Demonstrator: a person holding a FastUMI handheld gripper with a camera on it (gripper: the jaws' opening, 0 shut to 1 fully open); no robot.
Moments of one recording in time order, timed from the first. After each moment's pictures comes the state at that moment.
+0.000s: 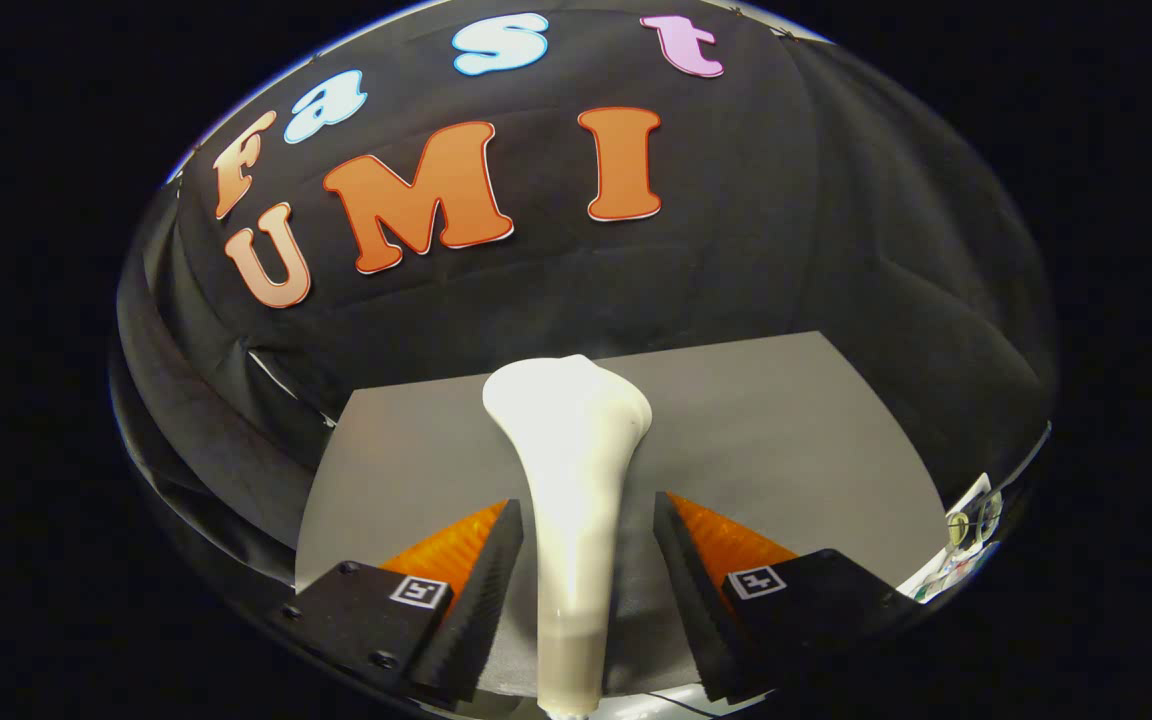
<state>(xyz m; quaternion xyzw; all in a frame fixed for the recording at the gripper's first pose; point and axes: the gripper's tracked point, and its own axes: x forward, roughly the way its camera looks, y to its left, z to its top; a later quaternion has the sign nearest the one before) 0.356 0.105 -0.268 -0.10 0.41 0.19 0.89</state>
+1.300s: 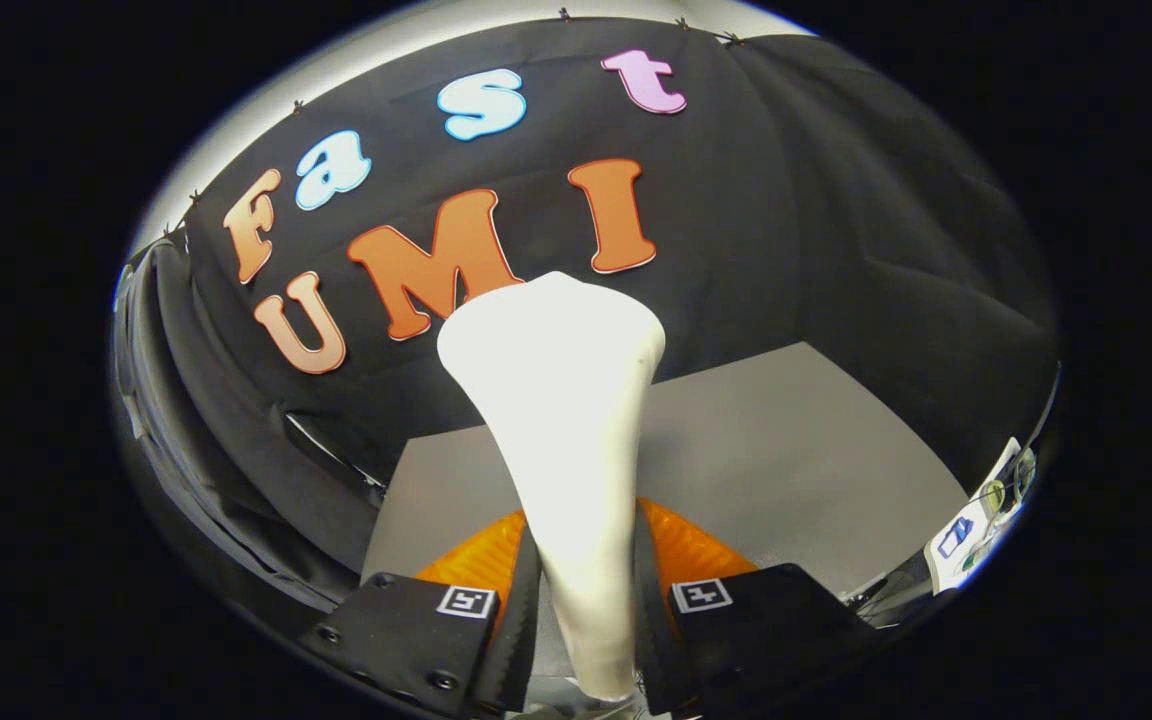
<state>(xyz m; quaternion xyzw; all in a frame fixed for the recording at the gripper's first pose) 0.311 0.101 -0.203 -0.01 0.33 0.21 0.92</state>
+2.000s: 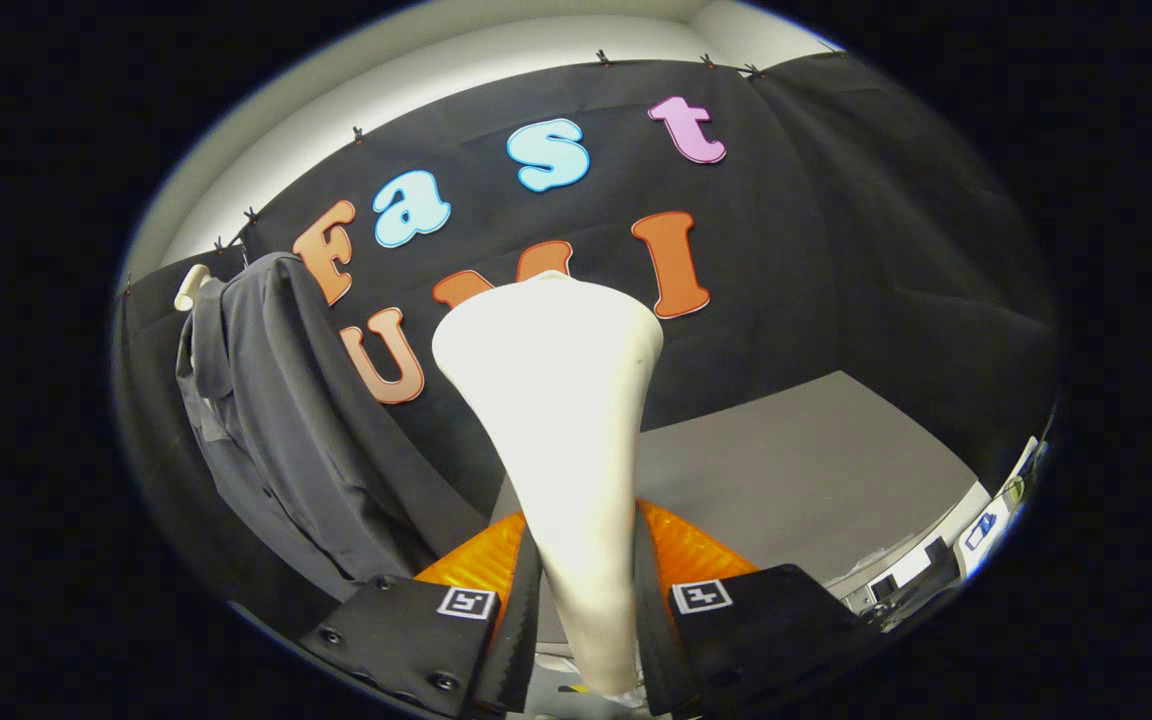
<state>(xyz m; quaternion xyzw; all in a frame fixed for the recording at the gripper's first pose) 0.221 0.157 -0.144 0.02 0.27 0.27 0.93</state>
